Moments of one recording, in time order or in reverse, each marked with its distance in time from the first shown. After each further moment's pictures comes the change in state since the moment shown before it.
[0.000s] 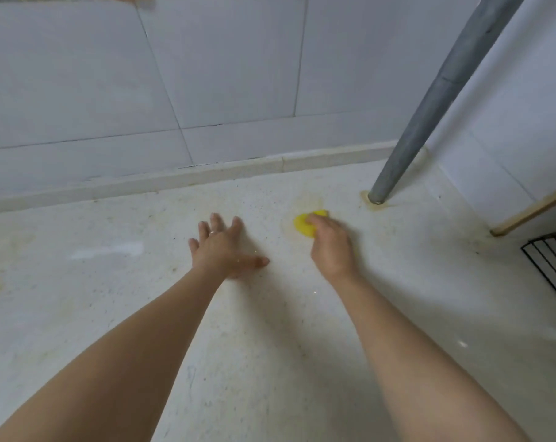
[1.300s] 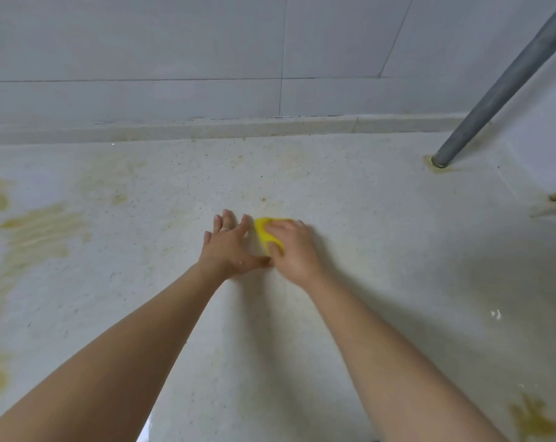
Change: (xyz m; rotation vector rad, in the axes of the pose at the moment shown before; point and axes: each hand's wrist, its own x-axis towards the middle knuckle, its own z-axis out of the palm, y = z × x) left_hand -0.120 -0.141 0.018 -0.148 -0.019 0.034; right_hand -0.129 -0.155 0.072 -0.027 -0.321 -0.283
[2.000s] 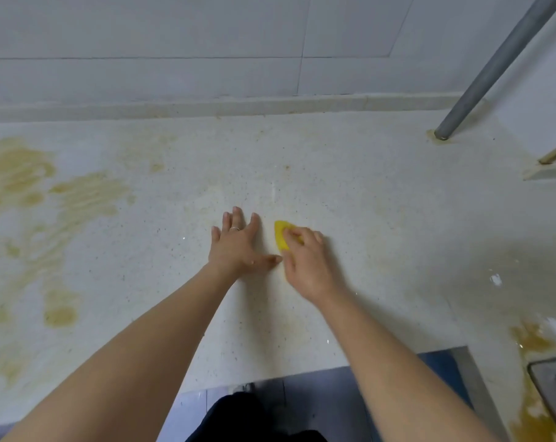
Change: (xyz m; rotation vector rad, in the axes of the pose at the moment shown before) left_hand -0.072 -0.048 0.018 0.135 -0.008 0.042; right_hand -0.090 -0.057 0.040 -0.154 0.127 0.080
